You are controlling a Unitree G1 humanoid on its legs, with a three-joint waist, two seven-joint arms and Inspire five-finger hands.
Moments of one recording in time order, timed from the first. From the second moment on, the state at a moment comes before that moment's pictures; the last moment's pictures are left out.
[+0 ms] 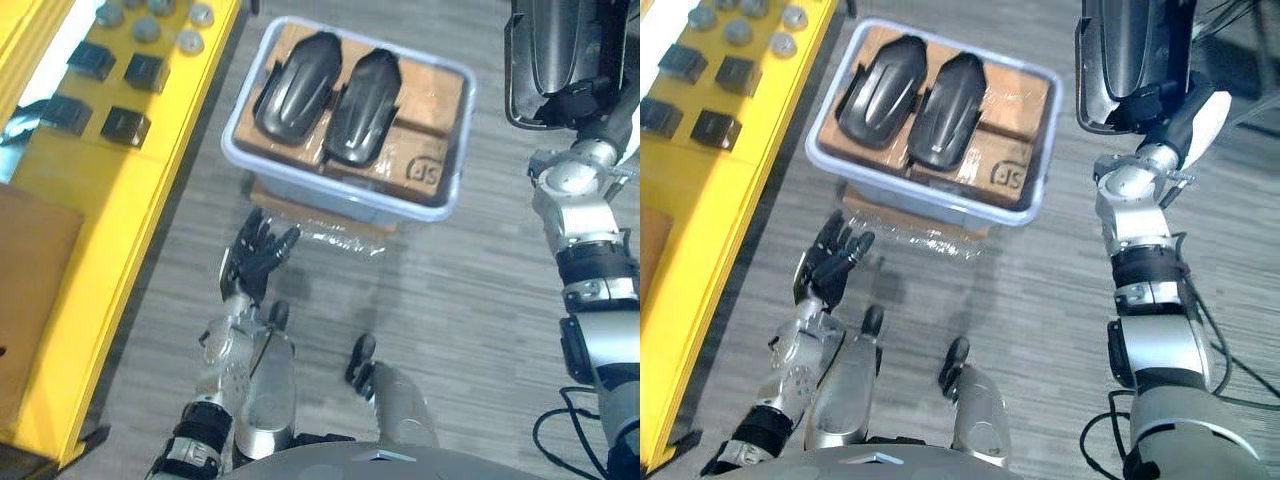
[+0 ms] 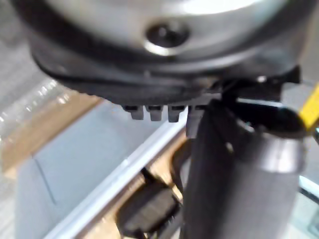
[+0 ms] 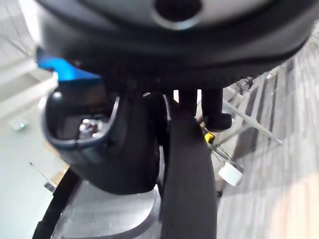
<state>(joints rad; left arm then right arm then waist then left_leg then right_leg) -0.10 0.18 -0.17 0.29 -0.79 -0.28 -0.02 -0.80 -0.64 0.03 0.60 0.16 0.12 -0.72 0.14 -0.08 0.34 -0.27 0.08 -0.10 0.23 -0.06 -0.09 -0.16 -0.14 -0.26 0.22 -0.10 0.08</state>
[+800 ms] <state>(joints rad) -0.43 0.17 -0.34 0.19 -1.10 0.01 -0.01 -0.54 -0.41 0.18 0.27 -0.20 -0.07 -0.50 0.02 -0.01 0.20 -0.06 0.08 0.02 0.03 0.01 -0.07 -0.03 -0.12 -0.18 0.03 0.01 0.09</state>
